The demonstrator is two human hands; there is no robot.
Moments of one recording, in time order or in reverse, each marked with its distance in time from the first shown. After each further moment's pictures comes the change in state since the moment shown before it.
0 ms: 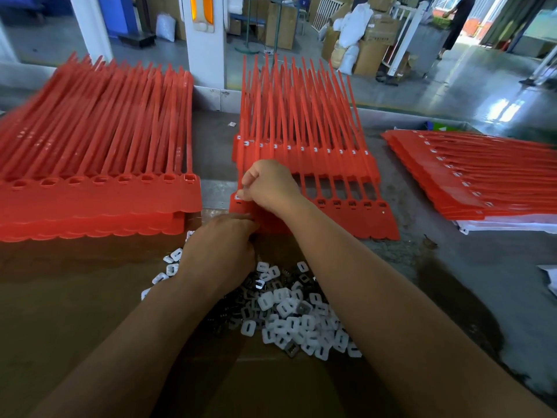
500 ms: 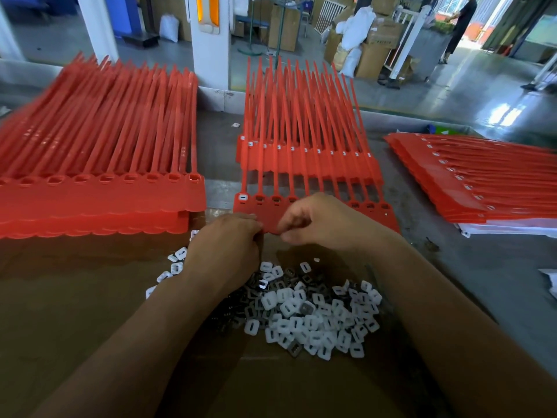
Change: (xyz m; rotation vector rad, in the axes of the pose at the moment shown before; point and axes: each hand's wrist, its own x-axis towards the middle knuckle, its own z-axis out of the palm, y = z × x) left_hand 0.000 0.003 -0.002 -0.028 0.000 -0.008; right_hand -0.077 0.027 -0.059 -0.062 -0.394 -0.168
